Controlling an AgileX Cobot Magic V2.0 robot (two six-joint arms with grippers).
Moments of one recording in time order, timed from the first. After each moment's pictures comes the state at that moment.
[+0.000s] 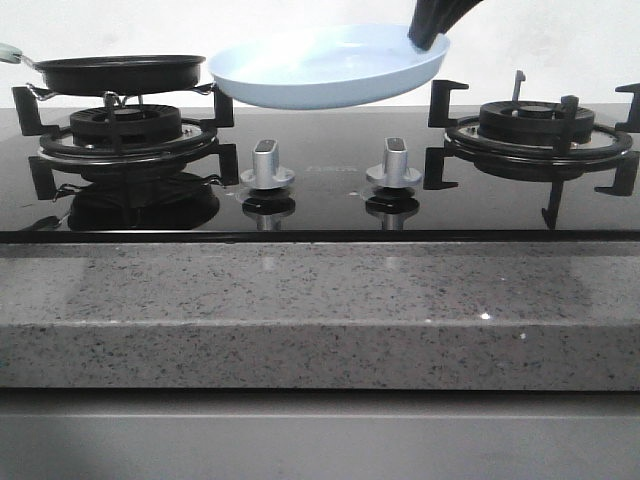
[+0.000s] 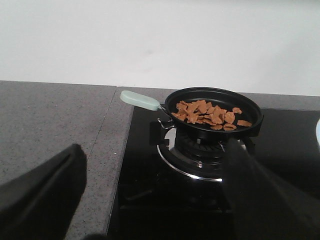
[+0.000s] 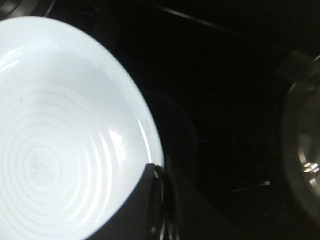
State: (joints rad) left arm 0.00 0.58 -0.58 -0.15 0.22 0.08; right arm 0.26 1.90 -1.95 0.31 1.18 -0.10
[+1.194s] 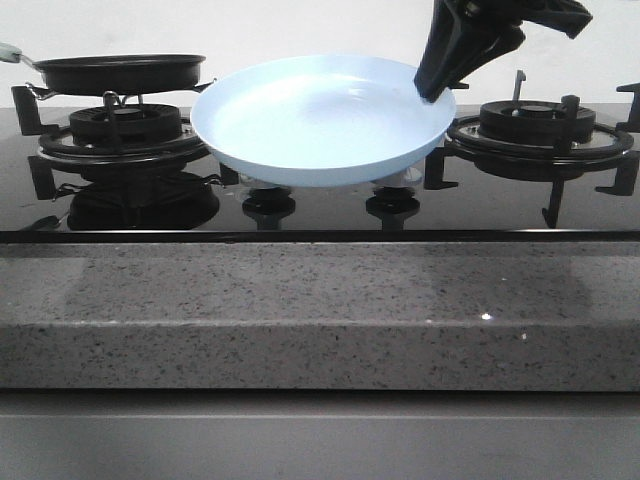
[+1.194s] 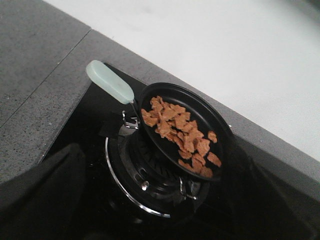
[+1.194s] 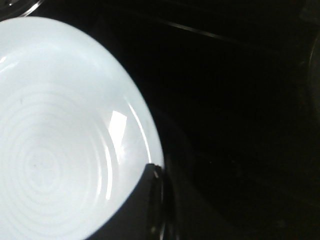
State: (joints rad) left arm 0.06 1.11 -0.91 -0.67 0.27 0.08; right arm 0.31 1.65 -1.41 0.35 0.76 -0.14
